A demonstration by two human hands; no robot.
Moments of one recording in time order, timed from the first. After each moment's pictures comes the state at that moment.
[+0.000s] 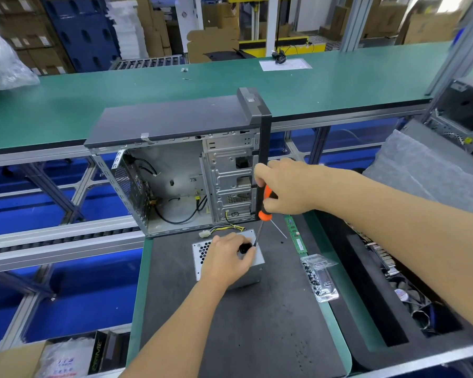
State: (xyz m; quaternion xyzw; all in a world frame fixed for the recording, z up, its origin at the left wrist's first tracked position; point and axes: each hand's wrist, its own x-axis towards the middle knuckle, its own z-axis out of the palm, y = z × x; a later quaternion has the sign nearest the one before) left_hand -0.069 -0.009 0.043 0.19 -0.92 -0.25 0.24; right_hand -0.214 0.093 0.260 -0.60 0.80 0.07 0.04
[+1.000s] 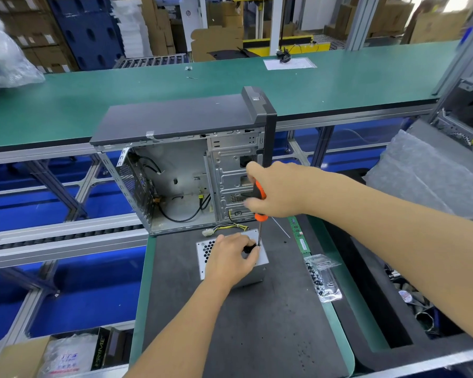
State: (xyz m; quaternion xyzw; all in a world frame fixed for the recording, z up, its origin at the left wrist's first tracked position) left_hand -0.068 -0.006 0.043 0.20 -0.92 -0.26 0.23; right_hand -0.192 0.086 0.262 -0.58 0.82 0.02 0.04
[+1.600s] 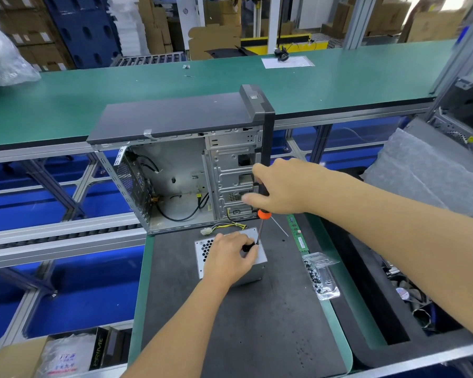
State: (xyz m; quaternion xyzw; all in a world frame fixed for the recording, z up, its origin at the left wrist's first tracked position) left_hand -0.067 -0.006 0.043 0.20 -0.92 -0.26 0.23; right_hand -0.197 0.088 0.260 -0.58 0.81 0.07 -0.02
